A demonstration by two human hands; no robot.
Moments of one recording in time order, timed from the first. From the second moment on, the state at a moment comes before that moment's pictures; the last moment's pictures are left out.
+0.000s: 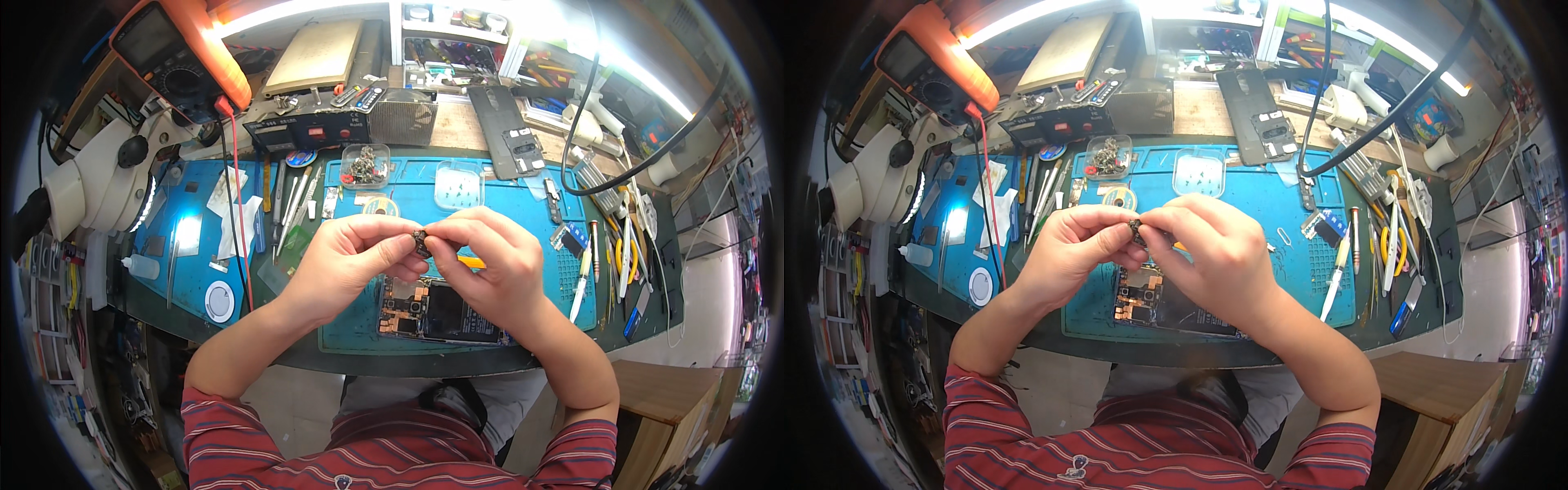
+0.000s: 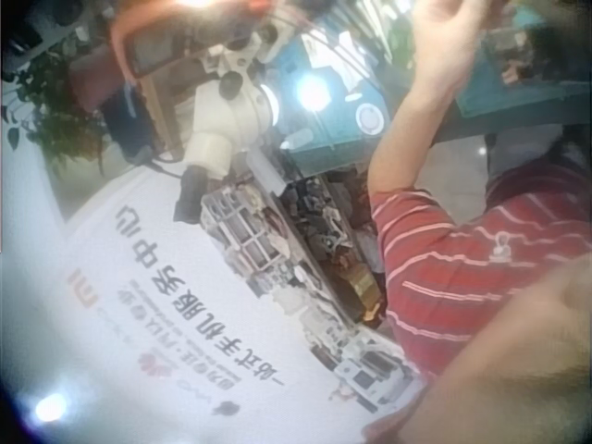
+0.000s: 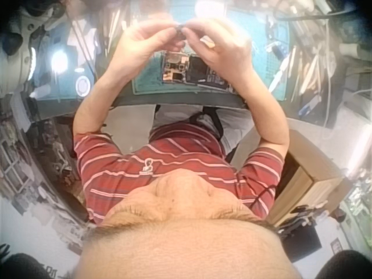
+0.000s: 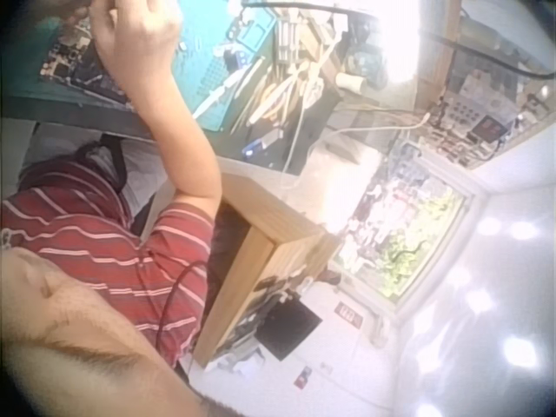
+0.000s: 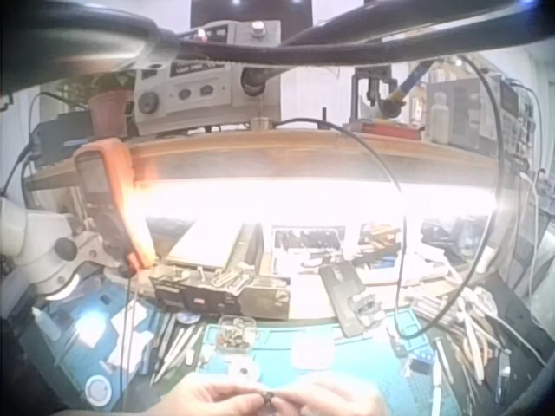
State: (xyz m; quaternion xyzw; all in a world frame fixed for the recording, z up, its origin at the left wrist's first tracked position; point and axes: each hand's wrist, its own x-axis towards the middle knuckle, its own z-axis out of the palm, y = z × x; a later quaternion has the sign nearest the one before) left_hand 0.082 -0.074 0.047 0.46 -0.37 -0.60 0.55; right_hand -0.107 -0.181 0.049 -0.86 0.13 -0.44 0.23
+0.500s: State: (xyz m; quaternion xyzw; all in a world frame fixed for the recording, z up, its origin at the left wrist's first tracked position) left_hand 0.073 -0.075 0.035 0.54 -0.47 -0.46 0.52; right_hand -0.109 -0.189 0.039 -0.78 0.36 -0.33 0.40
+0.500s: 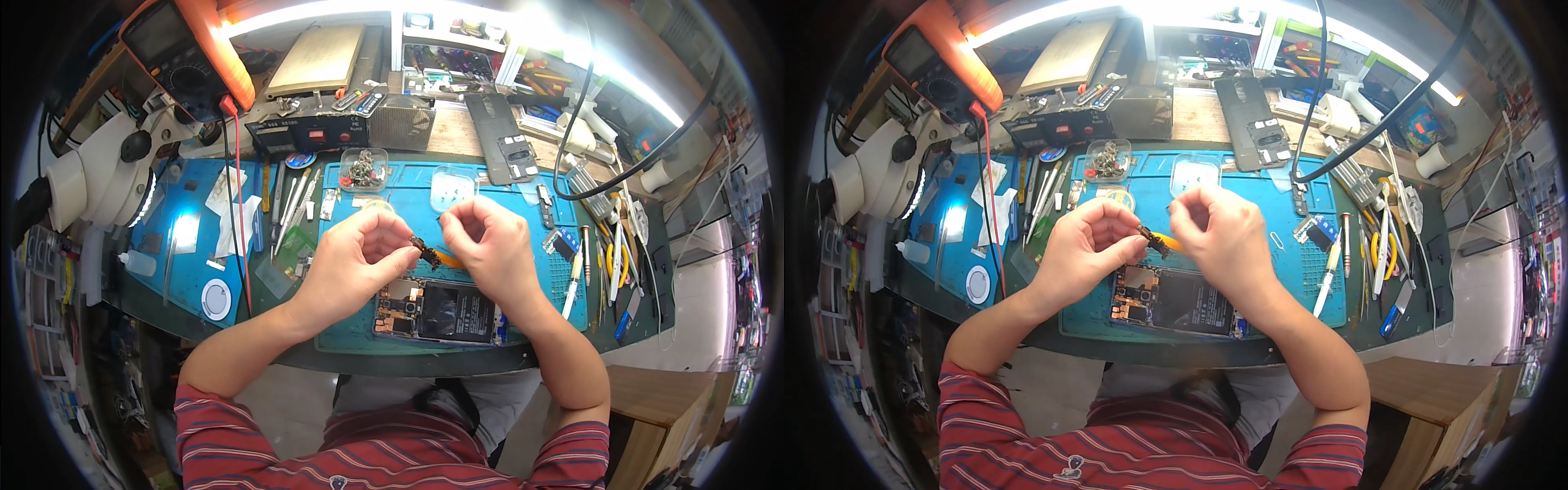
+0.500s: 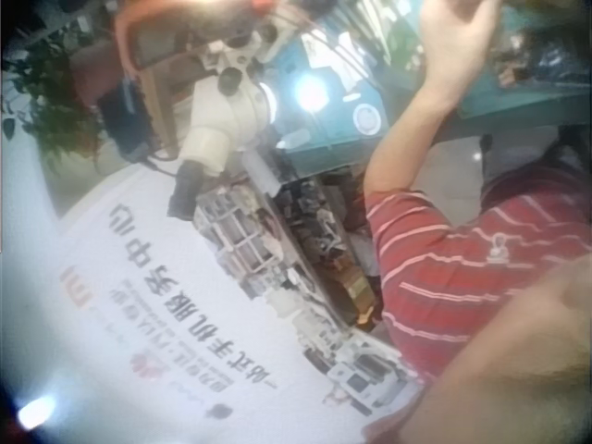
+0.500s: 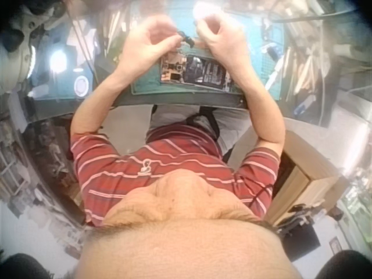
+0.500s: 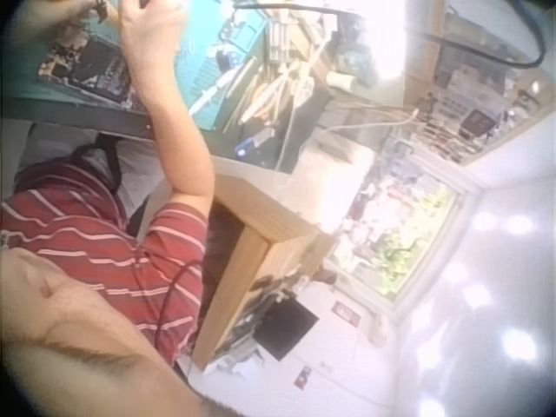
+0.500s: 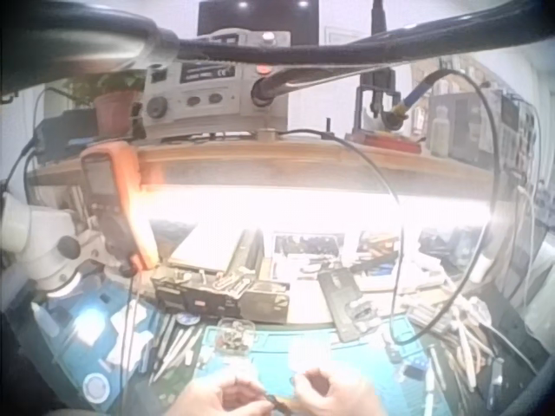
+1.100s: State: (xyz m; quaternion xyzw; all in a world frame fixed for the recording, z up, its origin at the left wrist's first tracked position) left_hand 0.087 -0.088 0.038 0.53 -0.48 -0.43 0.54; right_hand -0.164 -0.211 0.062 -0.88 0.40 -0.21 0.13
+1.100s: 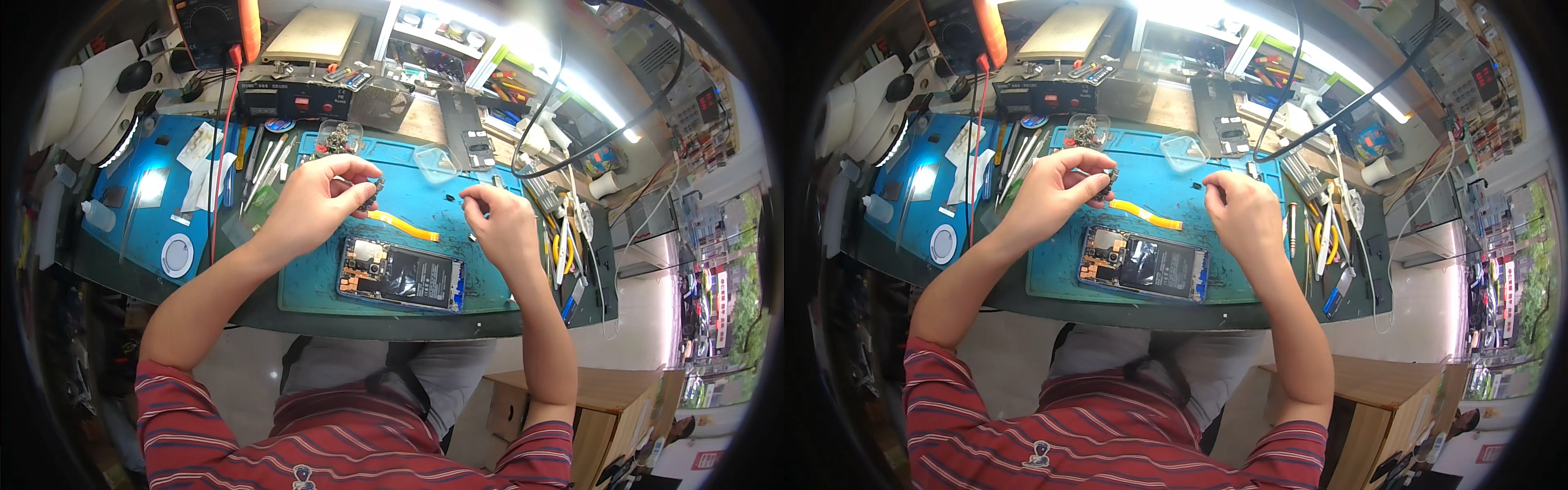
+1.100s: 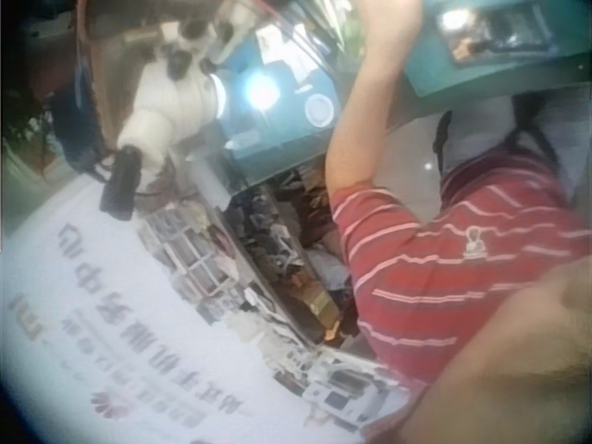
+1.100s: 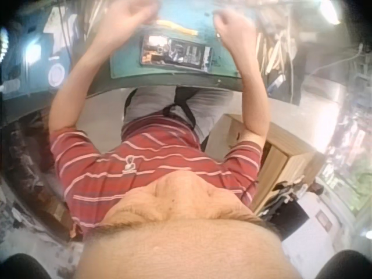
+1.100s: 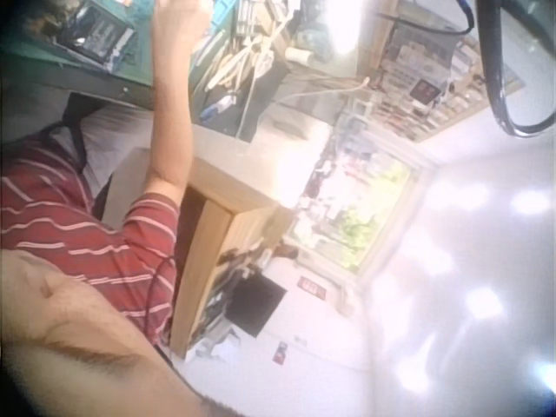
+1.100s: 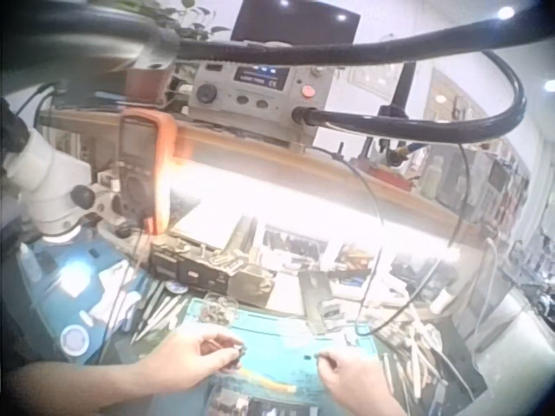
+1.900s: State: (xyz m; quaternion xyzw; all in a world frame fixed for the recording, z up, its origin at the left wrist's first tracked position) left_hand 0.099 -0.064 0.046 0.67 -0.67 -0.16 0.29; right_hand -0.319 -0.236 0.084 -0.80 0.58 -0.17 0.02
